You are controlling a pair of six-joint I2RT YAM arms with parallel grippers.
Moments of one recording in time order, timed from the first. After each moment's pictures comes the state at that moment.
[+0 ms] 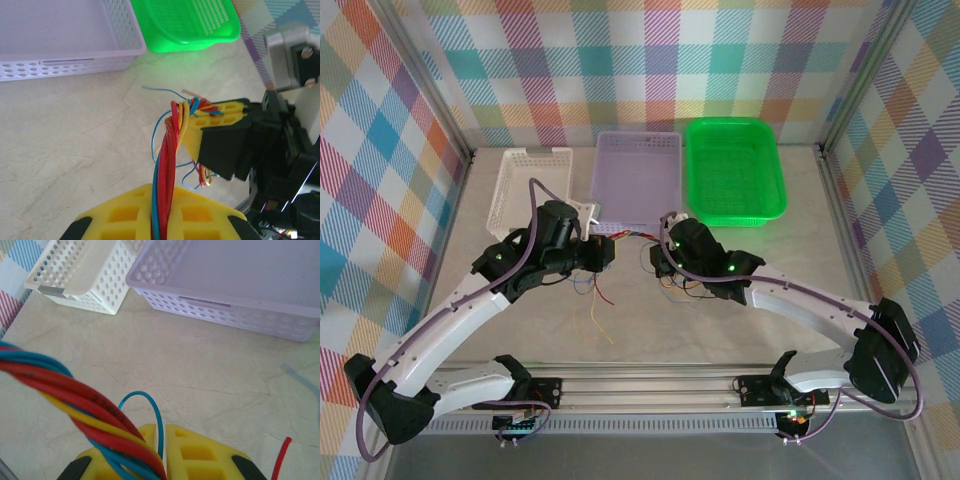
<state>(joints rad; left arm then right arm) -0.68 1.09 1.13 -0.71 0.14 -0.52 0.86 1.29 0.95 -0.32 0.10 0.54</state>
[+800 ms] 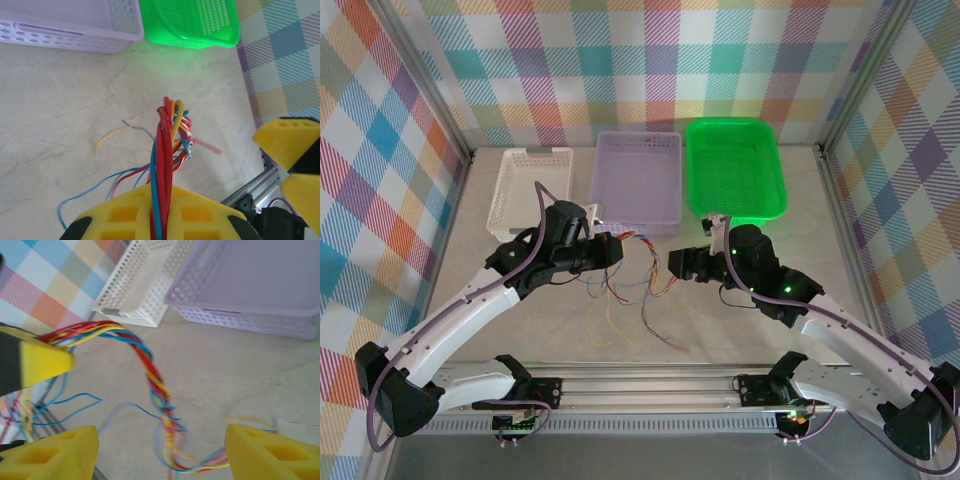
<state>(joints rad) -0.68 1.13 1.07 -0.60 0.20 -0.74 0.75 0.93 0.81 -0.32 -0.17 0.58</state>
